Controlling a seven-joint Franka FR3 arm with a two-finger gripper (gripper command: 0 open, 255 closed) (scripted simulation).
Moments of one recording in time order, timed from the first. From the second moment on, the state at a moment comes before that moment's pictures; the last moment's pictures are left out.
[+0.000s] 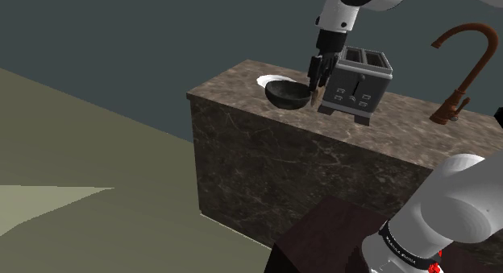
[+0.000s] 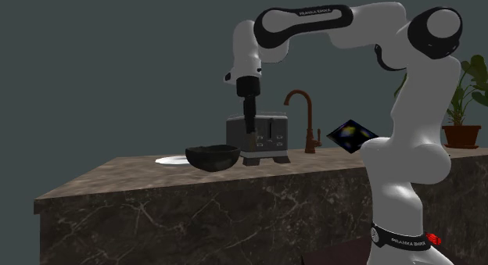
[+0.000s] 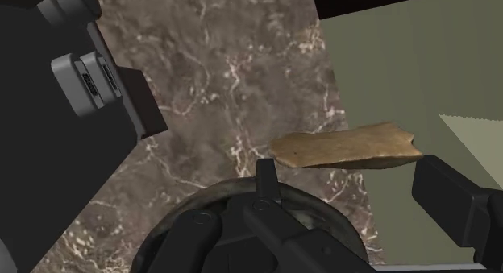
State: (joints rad) arm 0.00 -0.41 -0.06 -2.13 0.04 1.66 -0.20
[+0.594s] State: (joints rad) arm 0.01 -0.28 -0.07 -1.94 0.05 1.60 -0.20
